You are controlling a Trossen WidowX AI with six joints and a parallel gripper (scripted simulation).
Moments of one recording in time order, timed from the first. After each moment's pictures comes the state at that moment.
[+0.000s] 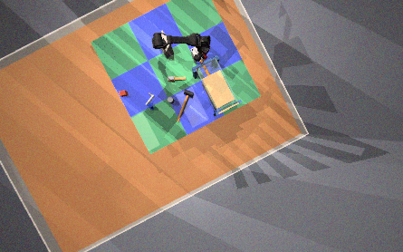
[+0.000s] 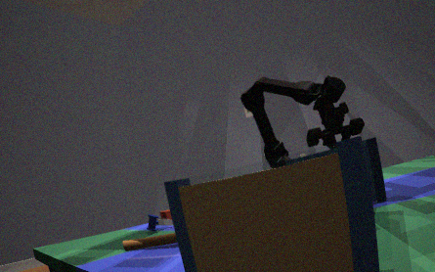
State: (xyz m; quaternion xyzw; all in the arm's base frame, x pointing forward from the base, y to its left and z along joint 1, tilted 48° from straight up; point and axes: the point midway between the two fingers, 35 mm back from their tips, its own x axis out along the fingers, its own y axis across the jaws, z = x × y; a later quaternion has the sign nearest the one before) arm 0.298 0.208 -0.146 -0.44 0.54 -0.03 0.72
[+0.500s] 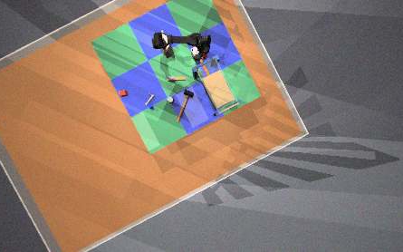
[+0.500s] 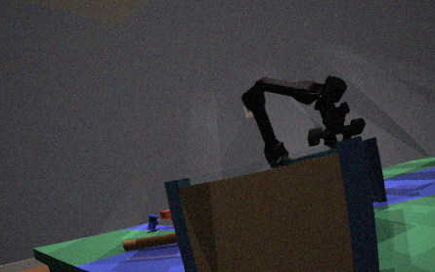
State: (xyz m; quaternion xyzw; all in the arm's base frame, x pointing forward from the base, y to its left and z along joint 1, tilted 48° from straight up) arm 0.298 0.210 -0.149 -0.44 0.54 -0.03 0.72
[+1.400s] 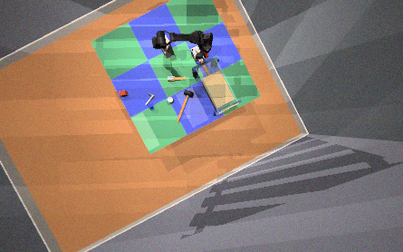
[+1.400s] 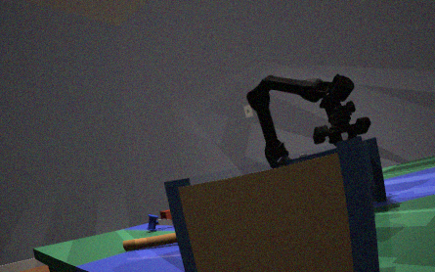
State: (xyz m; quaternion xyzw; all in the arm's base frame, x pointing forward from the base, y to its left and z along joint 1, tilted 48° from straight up) arm 0.294 0.221 -0.161 -0.45 0.53 -0.04 0.72
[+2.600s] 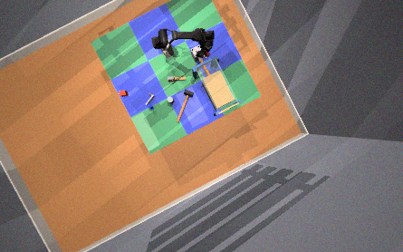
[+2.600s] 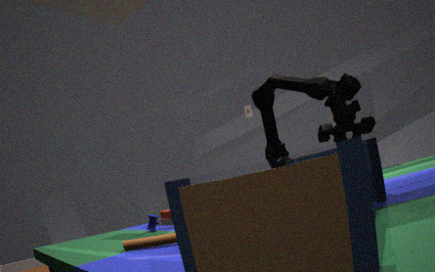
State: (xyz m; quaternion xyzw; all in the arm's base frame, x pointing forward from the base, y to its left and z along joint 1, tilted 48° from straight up) arm 0.289 0.230 -0.172 -0.45 0.53 -0.06 0.72
